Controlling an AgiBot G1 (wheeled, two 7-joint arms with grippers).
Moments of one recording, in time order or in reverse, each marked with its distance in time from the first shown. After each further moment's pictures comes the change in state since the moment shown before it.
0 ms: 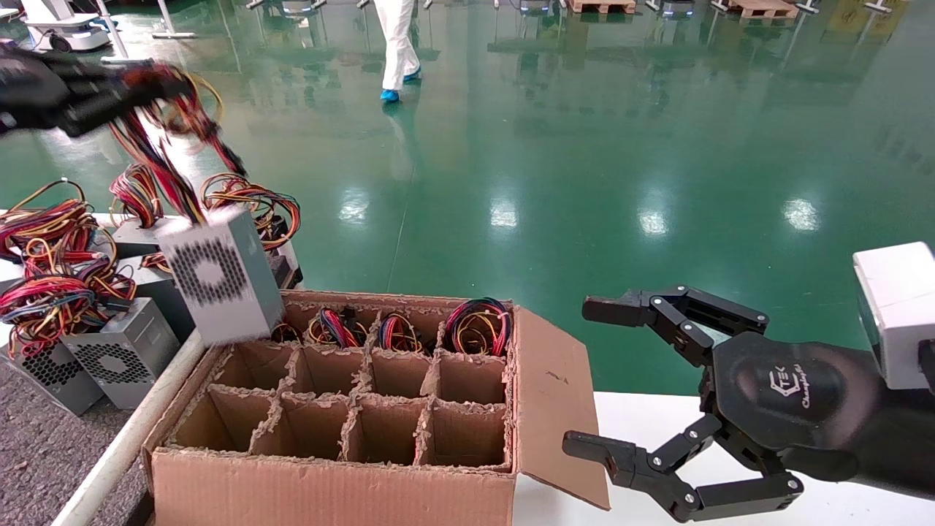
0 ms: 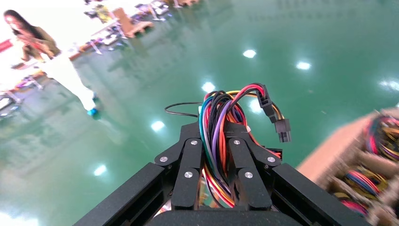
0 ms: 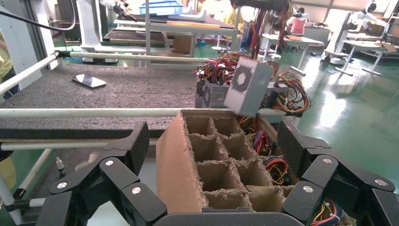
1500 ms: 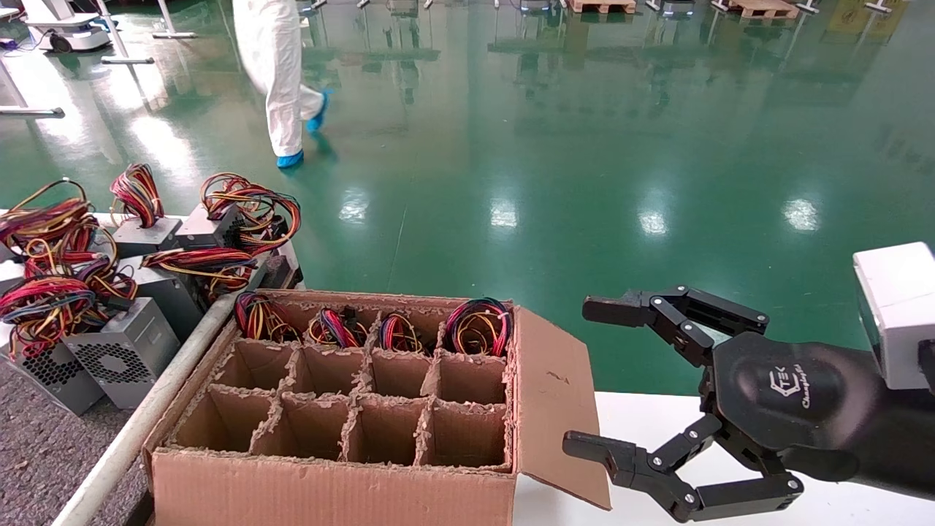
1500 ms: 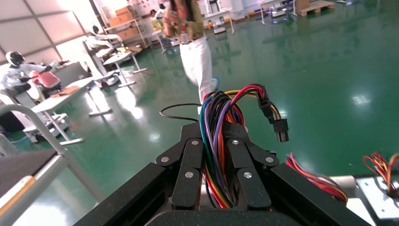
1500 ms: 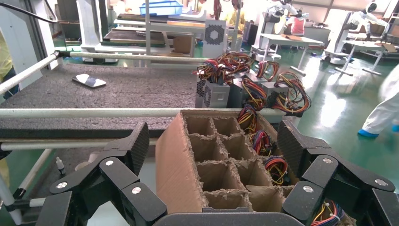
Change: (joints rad) left arm -0.151 -0.208 0.040 0.076 0.063 -0.437 -0.134; right arm 0.000 0.000 0.000 0.000 0.000 0.000 0.000
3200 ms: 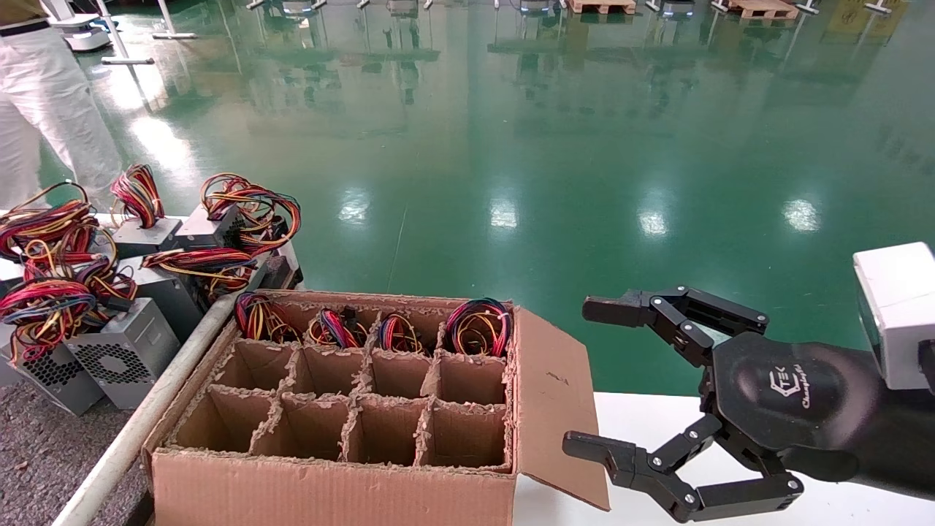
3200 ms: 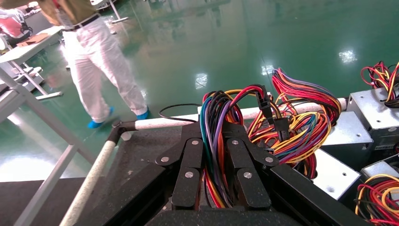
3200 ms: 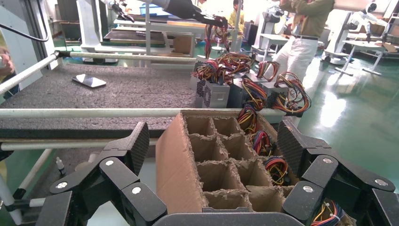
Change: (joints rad) left arm 0.263 0.001 -0.029 -0.006 -0.034 -0.018 -0.020; right arm 0.000 0.000 0.000 0.000 0.000 0.000 0.000
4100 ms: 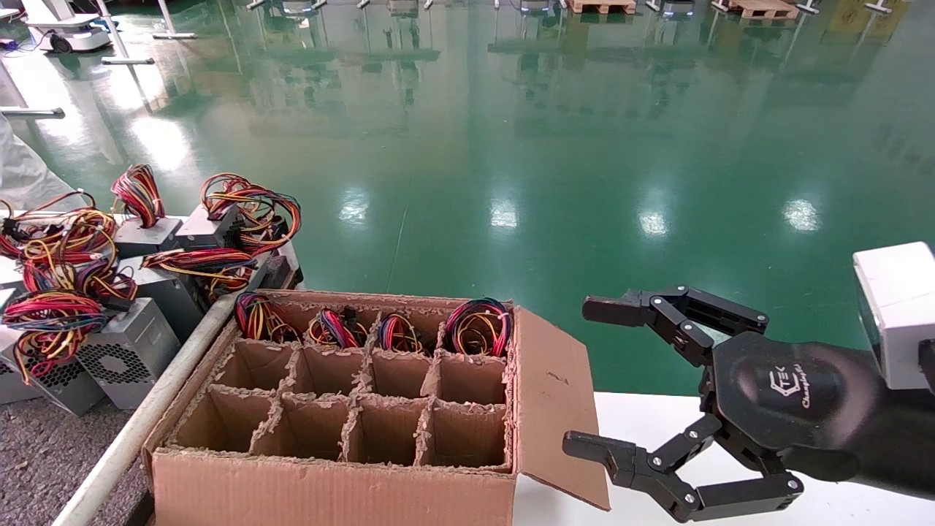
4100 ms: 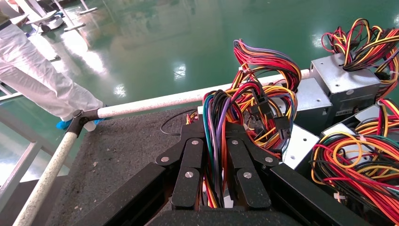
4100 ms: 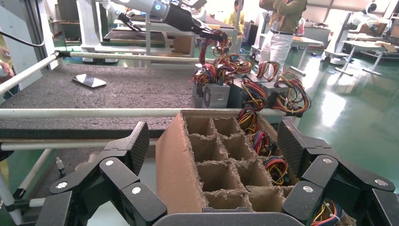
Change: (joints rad) left arm 0.097 0.002 -0.017 -0.020 -0.022 0.068 0.018; right arm 0.000 0.000 0.000 0.000 0.000 0.000 0.000
